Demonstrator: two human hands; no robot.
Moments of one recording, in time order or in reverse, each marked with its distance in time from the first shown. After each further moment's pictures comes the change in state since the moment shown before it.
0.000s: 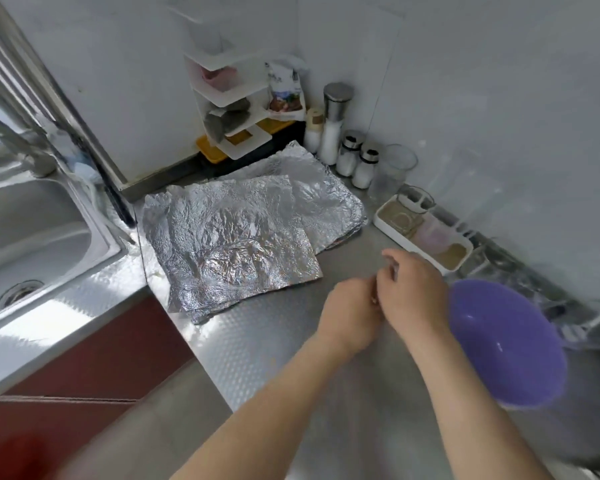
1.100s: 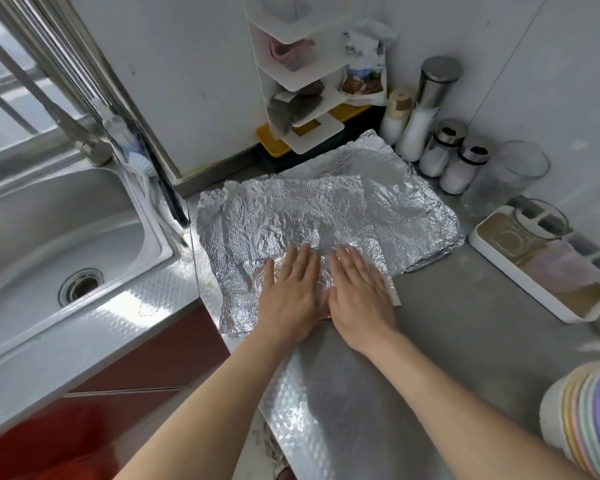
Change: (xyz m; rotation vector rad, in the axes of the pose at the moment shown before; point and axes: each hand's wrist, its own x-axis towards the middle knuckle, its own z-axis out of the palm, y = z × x) left_hand 0.029 -0.193 -0.086 0.709 -0.006 -0.231; right_hand 0.045 -0.071 0.177 -0.146 -0.313 -0.521
